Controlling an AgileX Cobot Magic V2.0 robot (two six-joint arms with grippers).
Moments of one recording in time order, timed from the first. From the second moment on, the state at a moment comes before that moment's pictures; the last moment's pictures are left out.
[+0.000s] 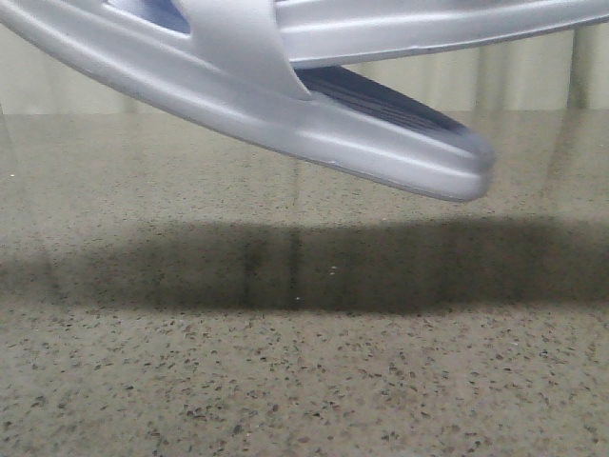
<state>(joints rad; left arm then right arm) -0.22 0.88 -0.60 -1.45 0.72 0.42 0.13 0.57 -0.59 0.65 0.48 0.16</state>
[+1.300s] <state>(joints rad) -0.22 0.88 -0.60 -1.62 0.77 0.43 0.13 0.57 -0.45 0.85 0.33 0.10</state>
